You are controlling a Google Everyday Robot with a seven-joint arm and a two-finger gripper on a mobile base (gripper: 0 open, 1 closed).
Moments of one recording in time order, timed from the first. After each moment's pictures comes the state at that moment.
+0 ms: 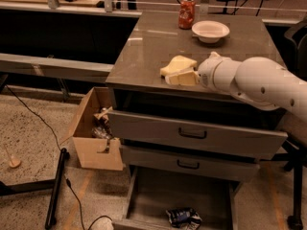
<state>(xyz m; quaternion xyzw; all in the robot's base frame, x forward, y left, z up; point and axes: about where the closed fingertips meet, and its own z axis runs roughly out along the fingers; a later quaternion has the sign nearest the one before) 0.698 -0.131 0.861 -0.25 0.78 0.10 0.57</state>
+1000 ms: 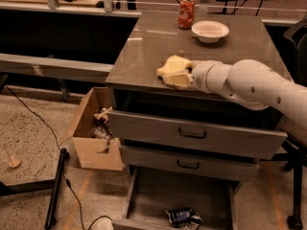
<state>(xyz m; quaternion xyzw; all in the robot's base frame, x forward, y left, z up) 0.712 -0.107 0.833 -0.26 0.78 0.14 0.55</state>
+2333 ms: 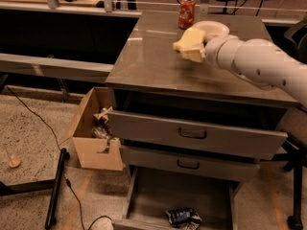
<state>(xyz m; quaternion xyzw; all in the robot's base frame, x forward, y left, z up) 0.759 -0.165 0.908 -0.25 0.75 0.02 0.62</state>
